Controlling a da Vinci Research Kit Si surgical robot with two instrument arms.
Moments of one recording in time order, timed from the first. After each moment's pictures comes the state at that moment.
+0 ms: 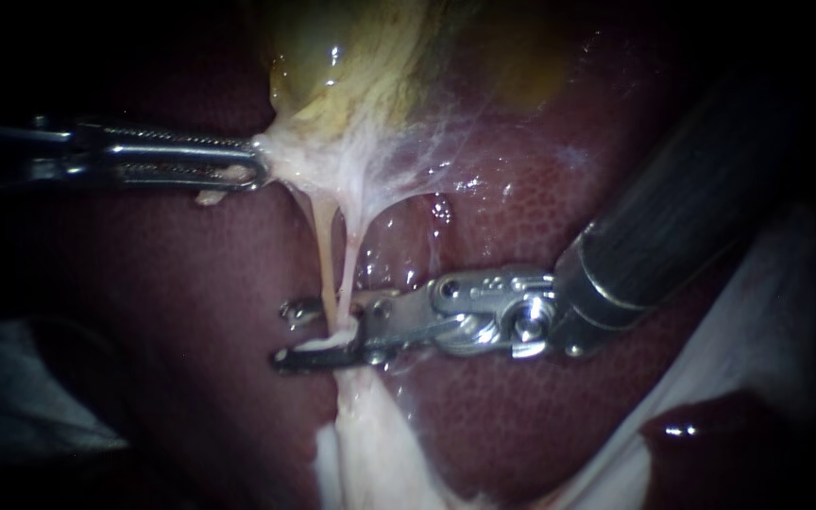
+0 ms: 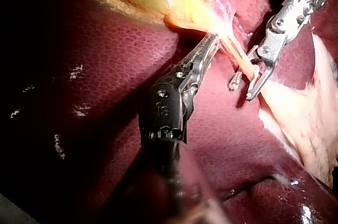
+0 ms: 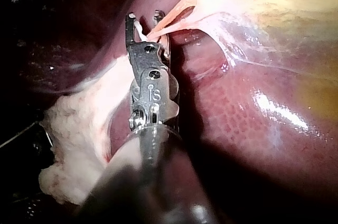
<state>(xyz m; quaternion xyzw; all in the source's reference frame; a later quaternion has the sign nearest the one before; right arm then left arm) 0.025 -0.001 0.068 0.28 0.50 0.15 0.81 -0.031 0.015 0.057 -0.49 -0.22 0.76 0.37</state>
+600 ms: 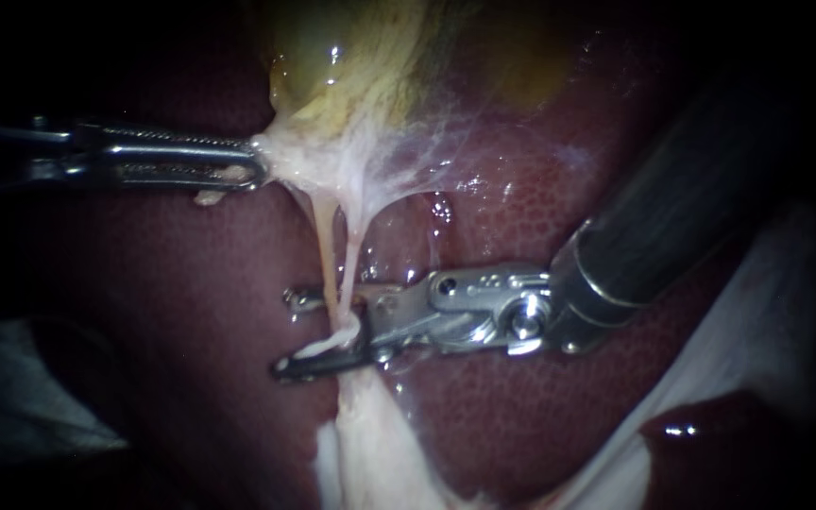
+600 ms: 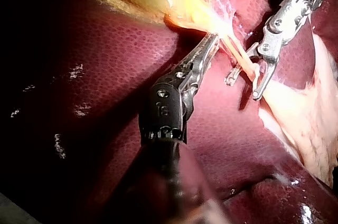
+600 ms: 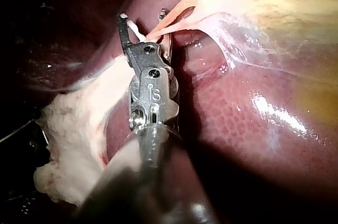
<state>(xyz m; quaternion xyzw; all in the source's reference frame) 0.024 -0.001 0.068 0.27 0.53 0.15 0.79 -0.031 0.015 0.057 -0.49 -0.22 0.76 0.37</state>
